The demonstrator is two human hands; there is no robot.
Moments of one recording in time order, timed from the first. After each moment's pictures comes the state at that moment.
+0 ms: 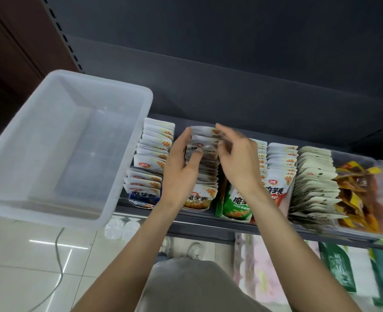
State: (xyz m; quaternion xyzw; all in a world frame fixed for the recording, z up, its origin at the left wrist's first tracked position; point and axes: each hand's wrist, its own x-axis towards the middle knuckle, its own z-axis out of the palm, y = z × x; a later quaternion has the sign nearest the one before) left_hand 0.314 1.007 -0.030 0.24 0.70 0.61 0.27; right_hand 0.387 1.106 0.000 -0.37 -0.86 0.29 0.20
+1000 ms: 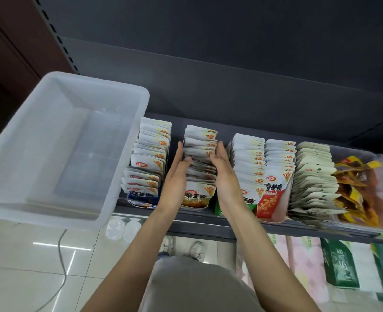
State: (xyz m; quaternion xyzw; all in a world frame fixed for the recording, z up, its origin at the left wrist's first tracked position) left_hand 0.322 0.998 -0.048 0.12 0.62 0.65 0.43; right_hand 0.399 1.071 -0.031 -0.41 -0.56 0.70 0.17
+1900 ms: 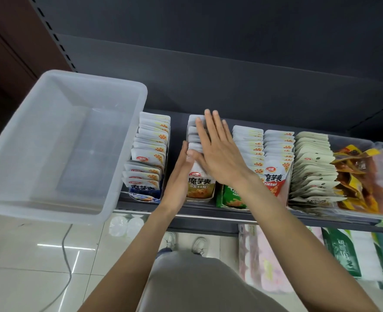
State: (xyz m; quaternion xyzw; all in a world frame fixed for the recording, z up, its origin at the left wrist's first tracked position) left_hand 0.328 0.990 -0.072 0.22 0.64 0.60 0.42; right_hand 0.384 1.114 -0.046 -0.22 -0.97 0.04 0.00
